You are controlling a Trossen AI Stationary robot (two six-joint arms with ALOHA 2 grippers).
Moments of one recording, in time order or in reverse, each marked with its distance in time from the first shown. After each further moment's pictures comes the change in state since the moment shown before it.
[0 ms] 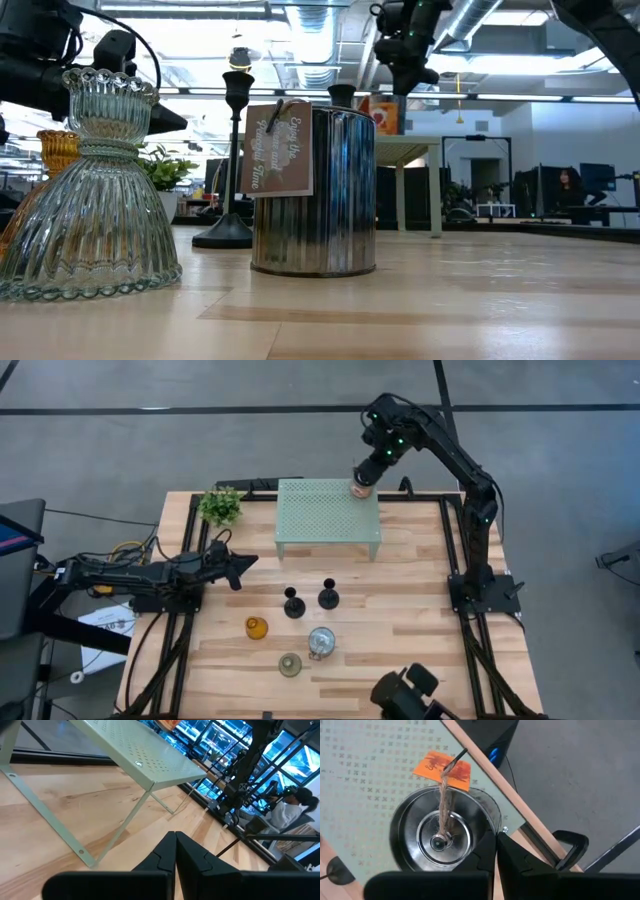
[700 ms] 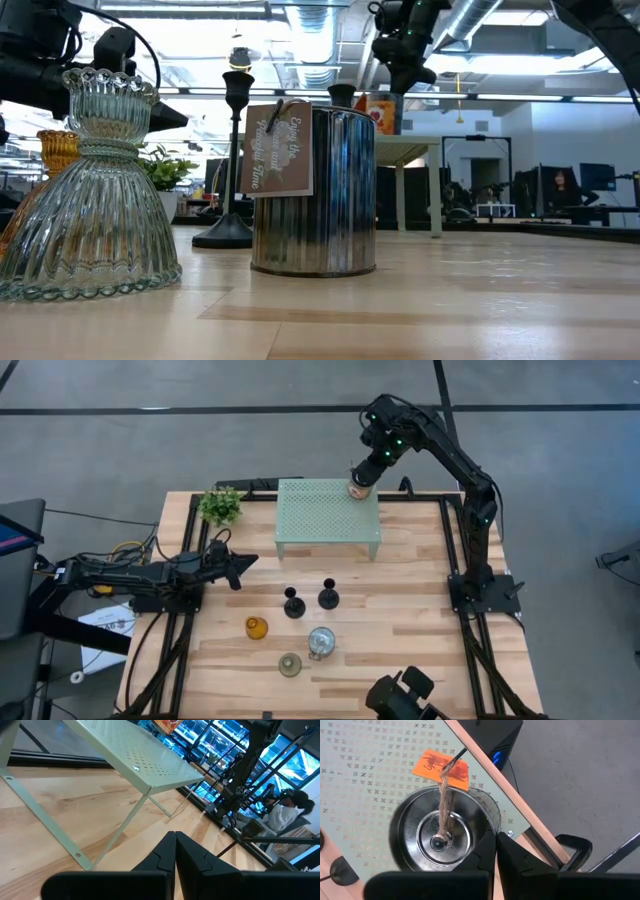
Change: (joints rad) left arm 0.000 0.000 0.000 0.015 0.000 0.000; right arm 0.013 0.000 0.000 0.004 -0.003 0.000
